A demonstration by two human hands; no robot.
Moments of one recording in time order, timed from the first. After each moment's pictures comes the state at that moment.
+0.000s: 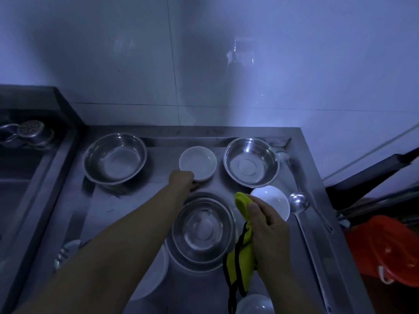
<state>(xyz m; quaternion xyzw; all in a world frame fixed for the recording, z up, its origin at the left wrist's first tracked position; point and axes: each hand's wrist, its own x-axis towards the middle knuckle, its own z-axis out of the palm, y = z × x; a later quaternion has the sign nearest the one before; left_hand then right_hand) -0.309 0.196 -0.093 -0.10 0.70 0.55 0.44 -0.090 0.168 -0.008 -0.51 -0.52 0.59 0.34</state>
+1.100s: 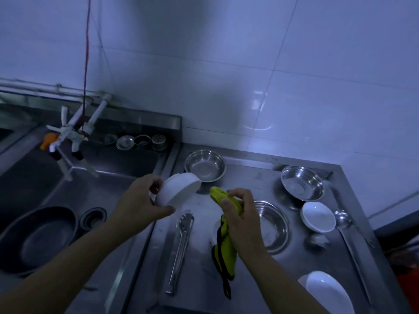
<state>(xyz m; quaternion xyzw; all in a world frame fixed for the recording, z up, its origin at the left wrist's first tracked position) -0.390 -0.213 0.098 0.38 0.85 0.36 0.10 -0.209 -0.062 0.084 -0.32 -0.69 0.56 0.32</state>
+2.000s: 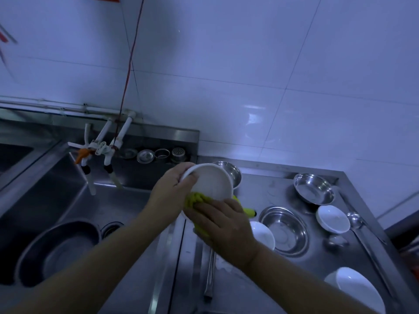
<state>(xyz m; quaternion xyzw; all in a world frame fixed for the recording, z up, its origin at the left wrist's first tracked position) -0.408 -0.256 0.161 0.36 0.71 0.57 0.19 -0.280 -0.156 0.104 0.07 -0.90 -0.05 0.43</state>
